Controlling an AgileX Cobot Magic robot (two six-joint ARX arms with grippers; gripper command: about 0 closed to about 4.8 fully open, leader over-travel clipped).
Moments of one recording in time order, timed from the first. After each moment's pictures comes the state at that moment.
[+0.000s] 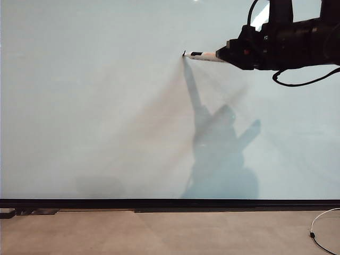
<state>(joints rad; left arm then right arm) 0.04 0.00 0.00 -0.13 0.00 0.05 0.37 1.53 0.56 1.17 -0.34 -0.07</state>
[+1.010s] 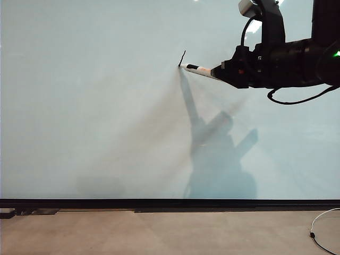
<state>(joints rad) 0.04 0.00 0.00 -0.13 0.00 0.05 0.37 1.63 0.56 1.21 -0.35 -0.07</state>
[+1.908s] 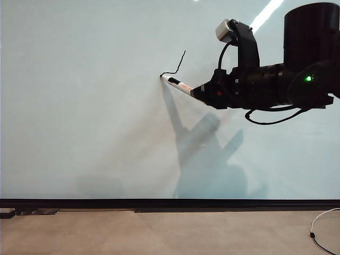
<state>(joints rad) 0.04 0.00 0.00 -0.13 0.00 0.05 0.41 1.80 0.66 1.22 -0.39 -0.06</state>
